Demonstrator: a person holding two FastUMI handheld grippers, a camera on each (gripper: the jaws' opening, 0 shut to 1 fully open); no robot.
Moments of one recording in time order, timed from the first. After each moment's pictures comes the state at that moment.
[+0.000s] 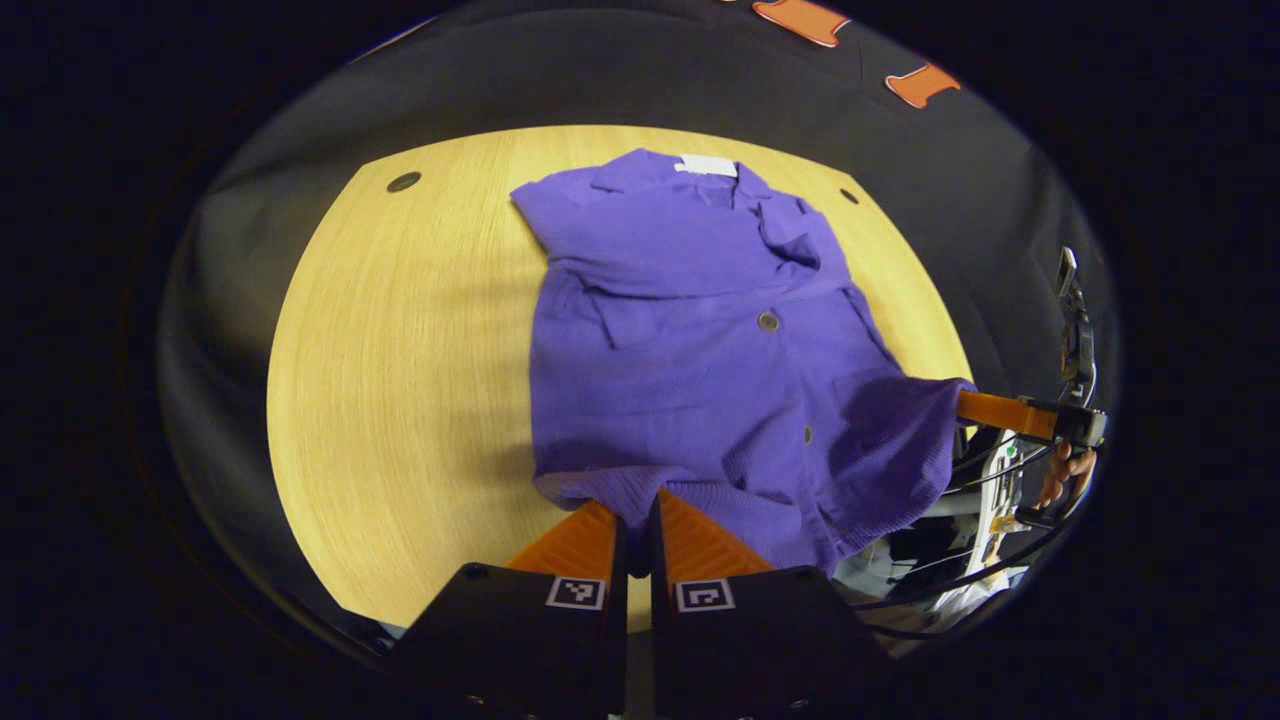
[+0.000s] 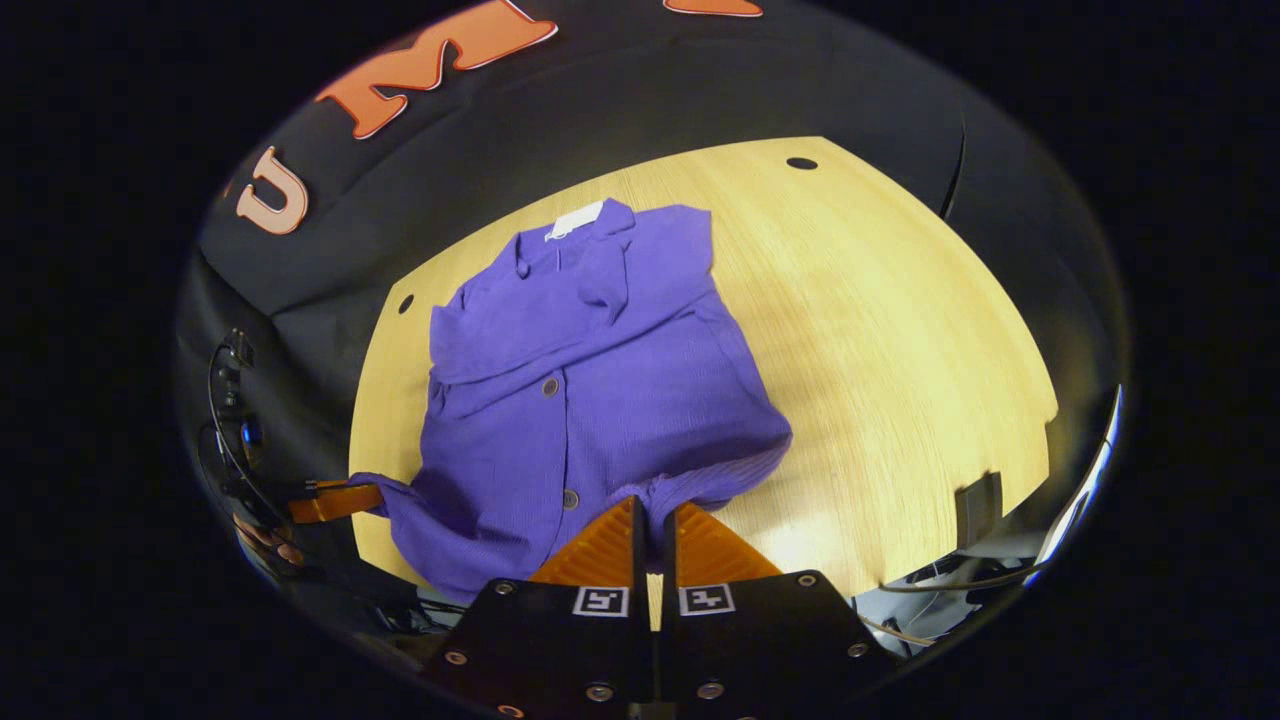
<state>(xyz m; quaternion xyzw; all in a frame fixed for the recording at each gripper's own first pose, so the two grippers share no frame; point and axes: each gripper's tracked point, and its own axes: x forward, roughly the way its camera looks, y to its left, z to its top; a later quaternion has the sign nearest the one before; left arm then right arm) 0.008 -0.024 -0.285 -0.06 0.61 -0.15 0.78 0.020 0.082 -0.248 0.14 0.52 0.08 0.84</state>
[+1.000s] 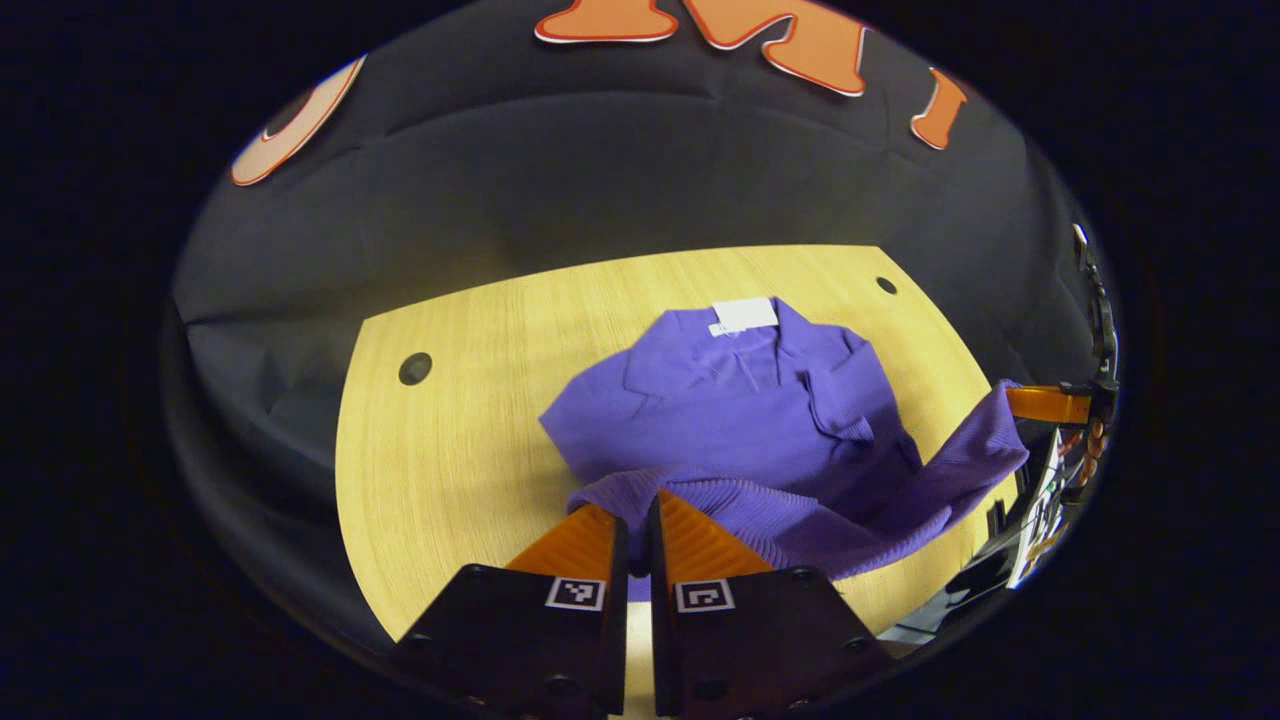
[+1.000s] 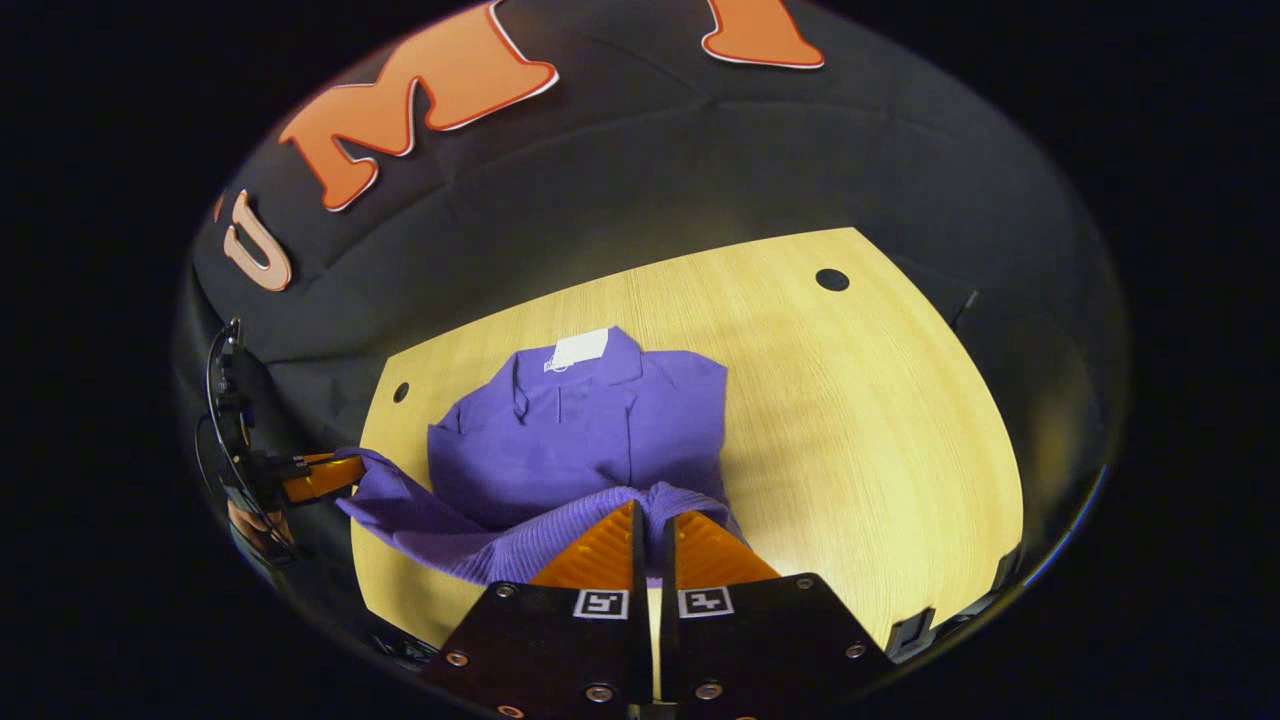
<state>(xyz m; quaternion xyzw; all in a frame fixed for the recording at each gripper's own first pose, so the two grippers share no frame) 0.238 -0.009 -0.243 0.01 0.50 -0.10 0.86 0.197 0.056 -0.194 0.14 0.46 0.09 0.87</state>
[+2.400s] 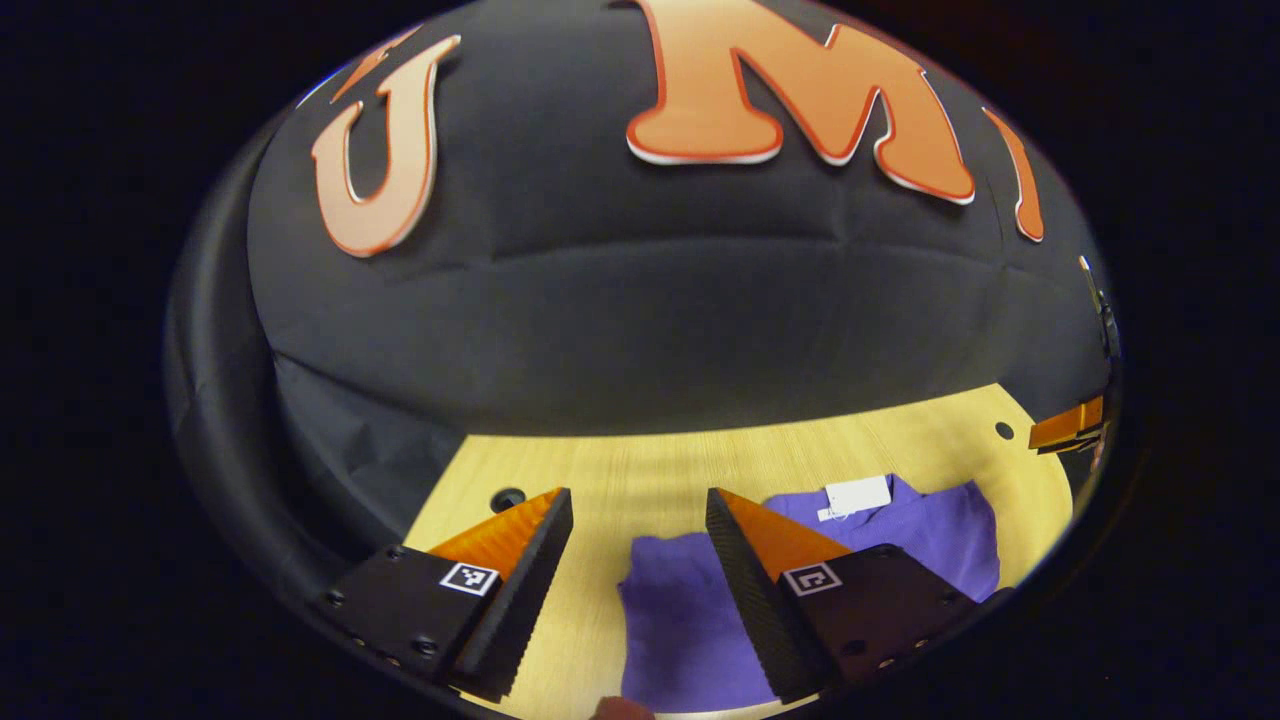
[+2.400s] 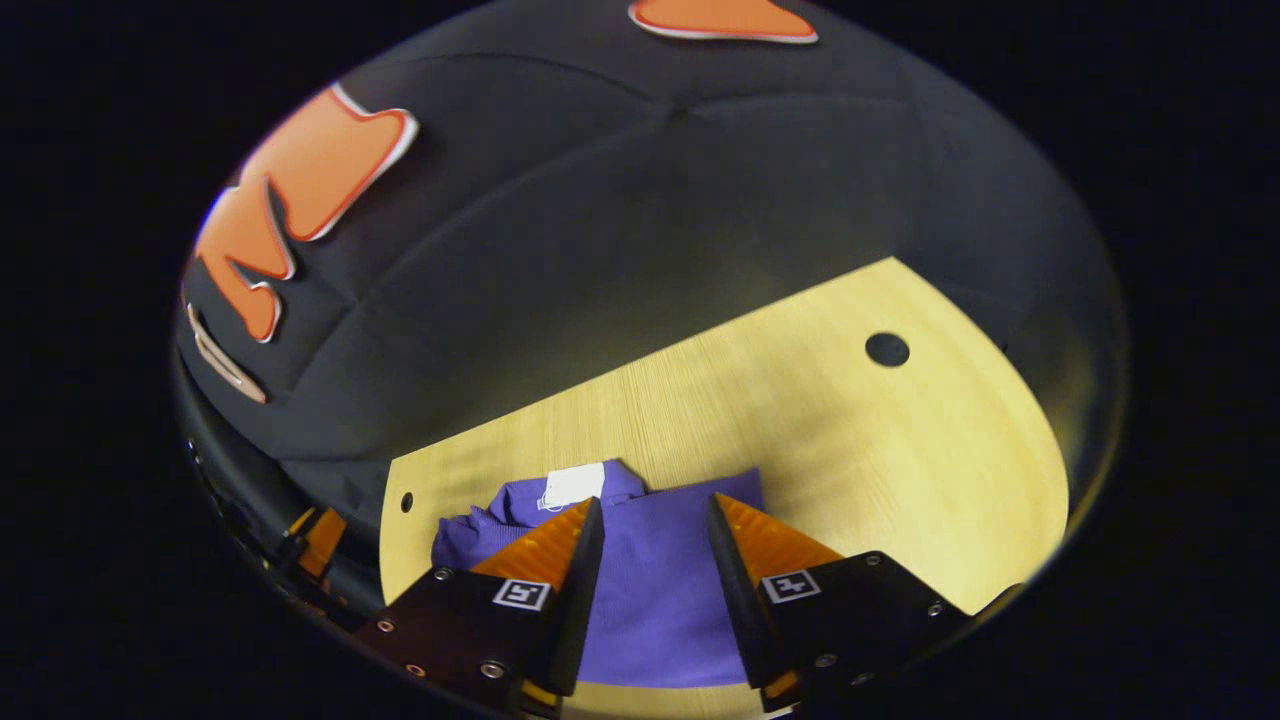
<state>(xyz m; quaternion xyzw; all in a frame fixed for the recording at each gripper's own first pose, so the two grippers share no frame) 0.346 0.027 -0.177 0.03 0.28 0.06 0.96 0.353 0.053 -0.196 0.20 0.38 0.08 0.90</state>
